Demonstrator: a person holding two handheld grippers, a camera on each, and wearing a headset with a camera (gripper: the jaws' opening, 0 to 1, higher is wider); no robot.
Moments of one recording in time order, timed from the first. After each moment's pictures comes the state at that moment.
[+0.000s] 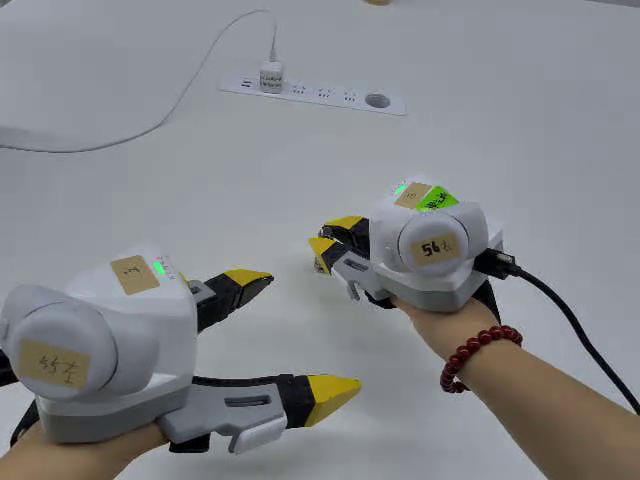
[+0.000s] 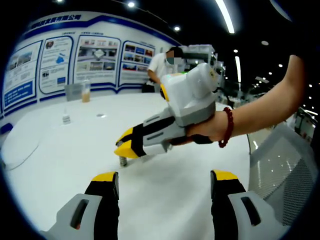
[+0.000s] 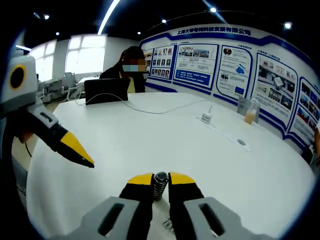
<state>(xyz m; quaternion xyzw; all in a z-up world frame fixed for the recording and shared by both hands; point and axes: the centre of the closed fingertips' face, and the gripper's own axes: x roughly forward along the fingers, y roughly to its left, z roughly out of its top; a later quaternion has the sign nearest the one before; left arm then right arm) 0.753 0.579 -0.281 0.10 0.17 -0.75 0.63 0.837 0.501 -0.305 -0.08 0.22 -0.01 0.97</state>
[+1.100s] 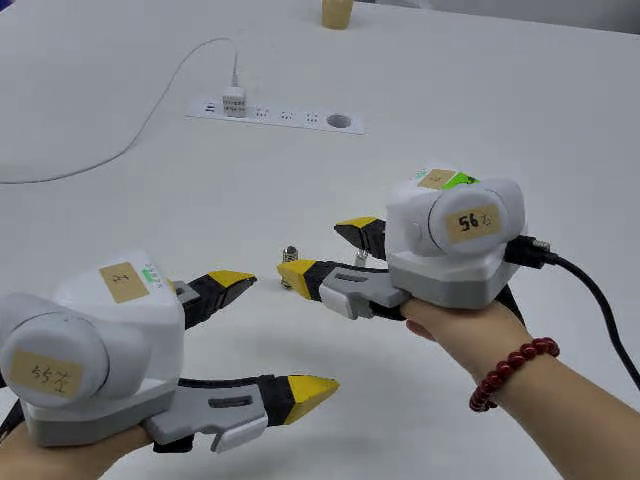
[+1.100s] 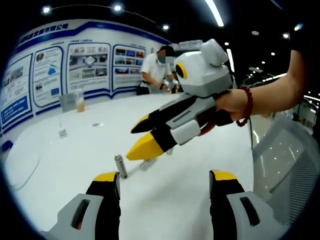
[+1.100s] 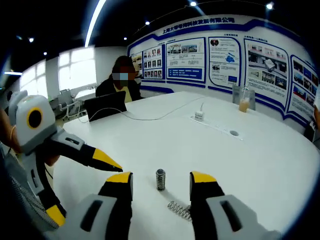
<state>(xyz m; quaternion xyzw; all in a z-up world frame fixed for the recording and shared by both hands) 0.748 0.561 -0.273 0.14 0.13 -0.76 0.62 0.794 0.498 -0.261 0.01 0.23 -0.02 0.97</state>
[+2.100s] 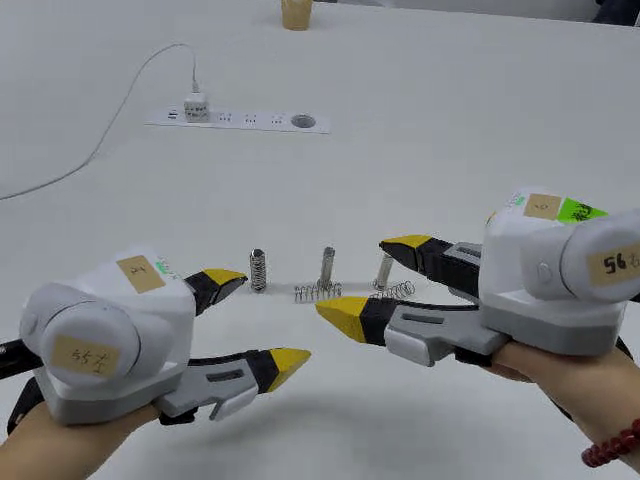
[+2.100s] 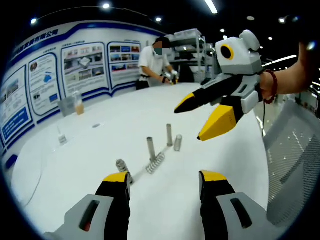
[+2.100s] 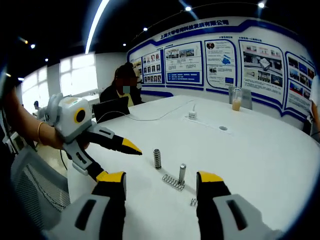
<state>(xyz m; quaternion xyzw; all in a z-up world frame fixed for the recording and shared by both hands) 0.757 0.534 -0.286 0.19 0.11 -0.75 0.62 0.714 0.491 -0.248 0.02 0.21 -0.01 0.98</state>
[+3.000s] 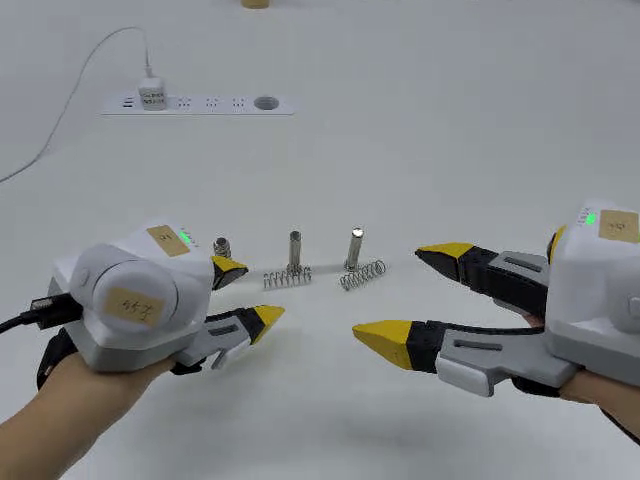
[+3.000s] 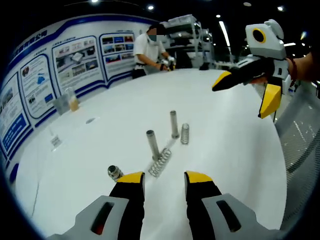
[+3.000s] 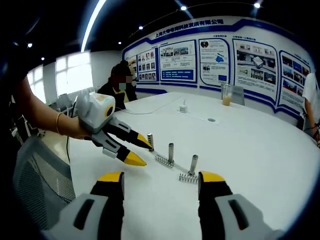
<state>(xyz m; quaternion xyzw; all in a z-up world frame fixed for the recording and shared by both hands) 0.761 0.498 -0.321 0.26 0.13 -0.74 0.60 0.656 0.482 -0.253 0.02 0.22 -0.04 0.97</state>
